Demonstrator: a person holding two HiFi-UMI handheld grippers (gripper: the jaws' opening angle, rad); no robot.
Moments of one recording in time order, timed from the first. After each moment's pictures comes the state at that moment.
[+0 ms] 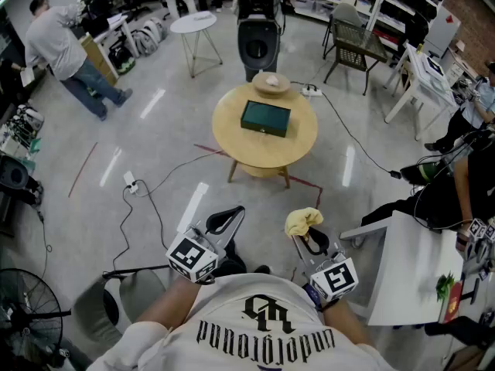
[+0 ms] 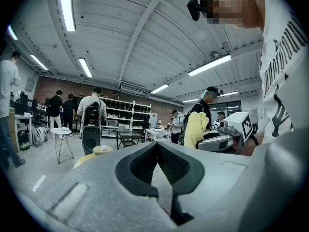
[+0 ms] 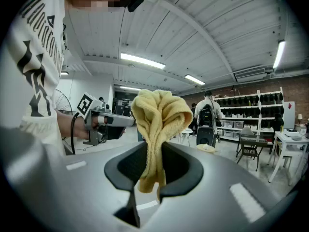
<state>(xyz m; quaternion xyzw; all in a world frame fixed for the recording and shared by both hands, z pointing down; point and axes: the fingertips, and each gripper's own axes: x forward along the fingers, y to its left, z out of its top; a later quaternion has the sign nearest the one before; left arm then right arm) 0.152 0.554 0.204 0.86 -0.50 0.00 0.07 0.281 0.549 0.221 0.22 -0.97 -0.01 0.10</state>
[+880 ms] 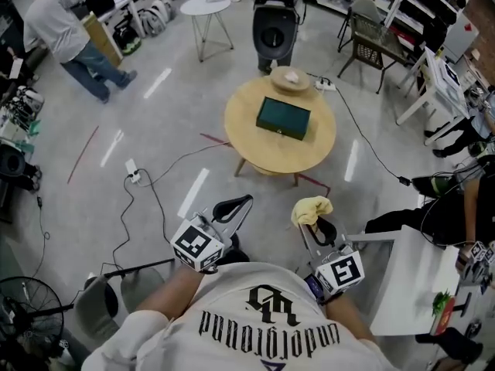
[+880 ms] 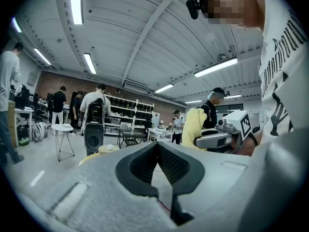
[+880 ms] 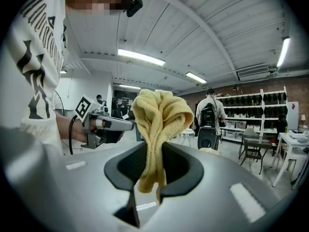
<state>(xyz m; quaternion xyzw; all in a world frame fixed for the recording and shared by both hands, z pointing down) 0.057 0.476 0.226 0.86 -0.50 -0.01 0.09 0.181 0.465 0.227 0.21 -0.97 -0.01 0.10</state>
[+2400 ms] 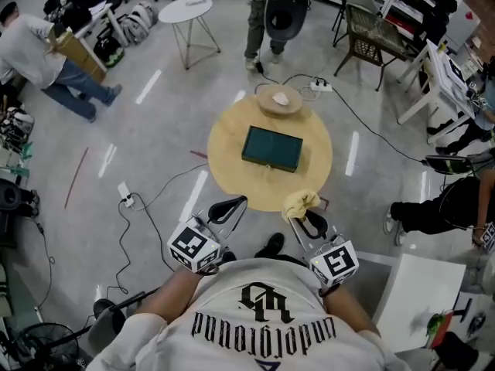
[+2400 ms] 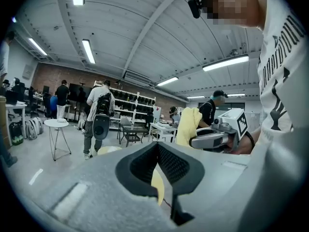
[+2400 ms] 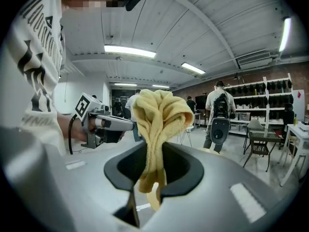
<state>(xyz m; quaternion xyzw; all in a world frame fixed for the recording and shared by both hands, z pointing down) 0.006 0.250 0.252 0.86 -0.49 0.02 0.13 0.115 0.239 0.258 0.20 -0.97 0.03 0.12</state>
